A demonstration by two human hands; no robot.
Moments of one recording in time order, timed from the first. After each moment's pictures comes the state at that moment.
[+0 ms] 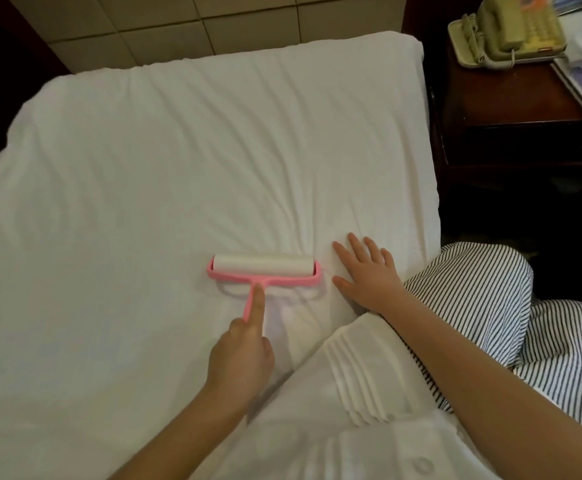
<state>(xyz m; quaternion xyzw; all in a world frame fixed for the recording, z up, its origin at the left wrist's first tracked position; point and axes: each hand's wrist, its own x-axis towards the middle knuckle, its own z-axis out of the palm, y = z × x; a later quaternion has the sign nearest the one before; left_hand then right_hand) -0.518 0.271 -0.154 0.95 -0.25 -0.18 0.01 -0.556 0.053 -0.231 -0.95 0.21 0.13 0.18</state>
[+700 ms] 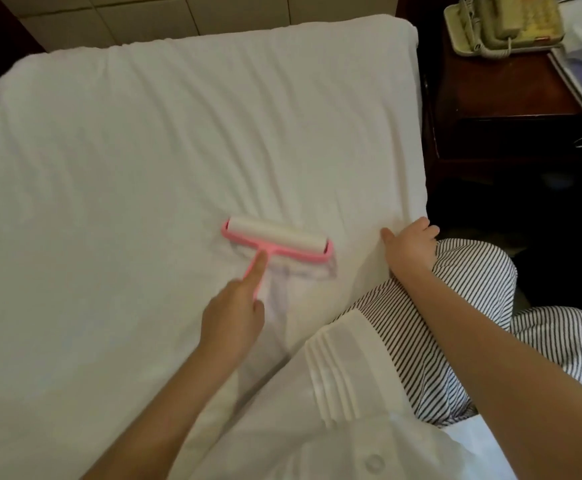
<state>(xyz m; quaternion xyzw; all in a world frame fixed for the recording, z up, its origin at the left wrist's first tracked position) -0.490 0.229 -0.162 0.95 -0.28 -0.15 0.06 -0.555 -0.017 -0.234 -0.76 0.57 -0.04 0.31</state>
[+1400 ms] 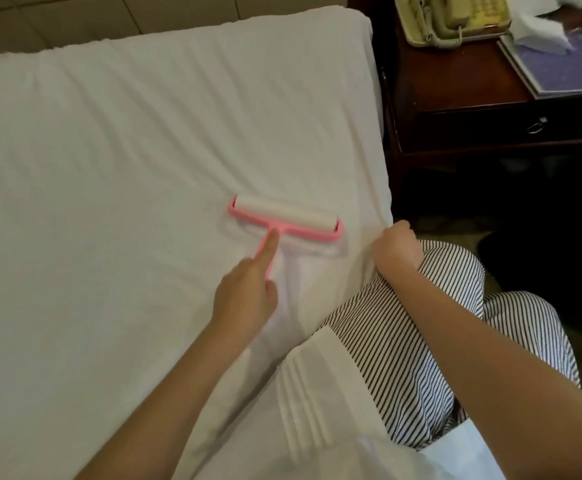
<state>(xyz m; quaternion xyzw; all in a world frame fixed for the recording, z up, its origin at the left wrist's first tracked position) -0.476 0.147 -0.172 0.91 -0.36 -0.16 0.10 -0.565 -0.052 -0.239 -0.73 0.62 0.01 0.31</state>
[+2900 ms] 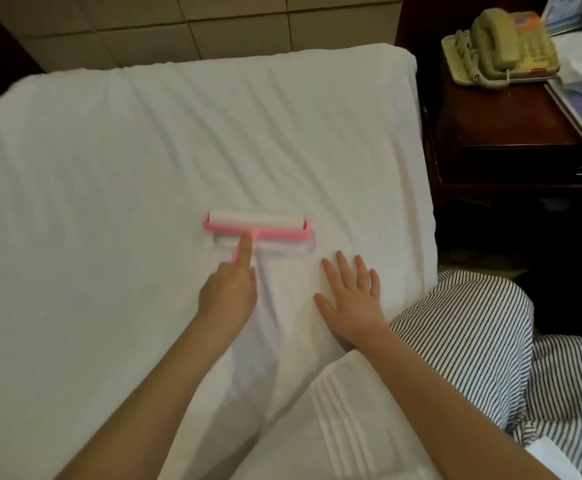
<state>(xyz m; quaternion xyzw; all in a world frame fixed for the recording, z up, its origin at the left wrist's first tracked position) -0.414 0.193 -0.155 0.96 -0.25 -0.14 0.00 -0.533 0.061 -0.240 -0.93 0.27 0.10 0.21</state>
